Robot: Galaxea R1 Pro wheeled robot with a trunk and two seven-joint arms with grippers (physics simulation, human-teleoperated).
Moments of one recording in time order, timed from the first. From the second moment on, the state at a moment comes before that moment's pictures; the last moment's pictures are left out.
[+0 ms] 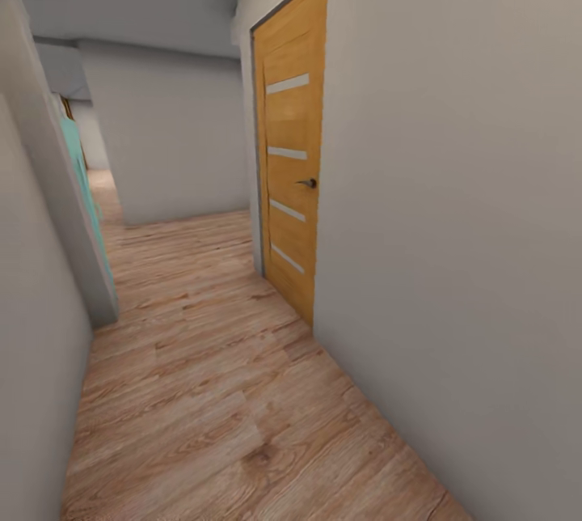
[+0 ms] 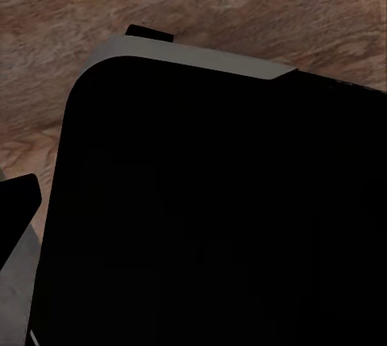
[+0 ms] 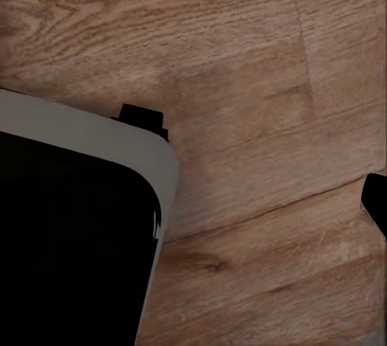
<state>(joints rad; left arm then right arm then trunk) 0.00 -0.04 0.03 -0.06 0.21 -0.11 0.01 -0.13 -0.05 0.25 0.03 0.02 -0.16 -0.06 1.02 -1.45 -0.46</state>
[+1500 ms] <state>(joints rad) 0.00 -0.04 0.03 -0.06 0.21 -0.10 0.01 -0.13 -0.04 0.26 0.03 0.05 -0.16 -0.06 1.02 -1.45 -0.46</state>
